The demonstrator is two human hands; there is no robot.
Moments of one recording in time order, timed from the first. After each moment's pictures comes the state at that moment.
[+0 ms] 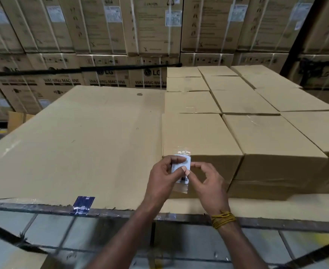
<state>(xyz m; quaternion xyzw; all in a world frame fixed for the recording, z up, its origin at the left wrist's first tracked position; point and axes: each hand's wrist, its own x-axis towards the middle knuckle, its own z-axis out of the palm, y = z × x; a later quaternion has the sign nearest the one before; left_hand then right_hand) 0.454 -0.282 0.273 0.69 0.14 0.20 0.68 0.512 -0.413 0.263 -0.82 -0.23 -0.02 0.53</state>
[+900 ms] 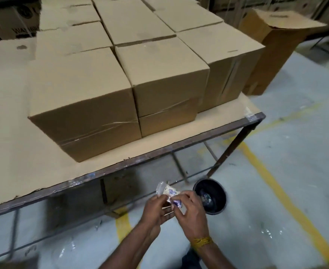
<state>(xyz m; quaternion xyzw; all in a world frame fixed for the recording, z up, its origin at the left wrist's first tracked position) 0.405 -0.518 0.085 0.50 0.36 -0.22 0.76 0.395 -0.650 0.044 -0.92 -0.04 -0.03 0.39</state>
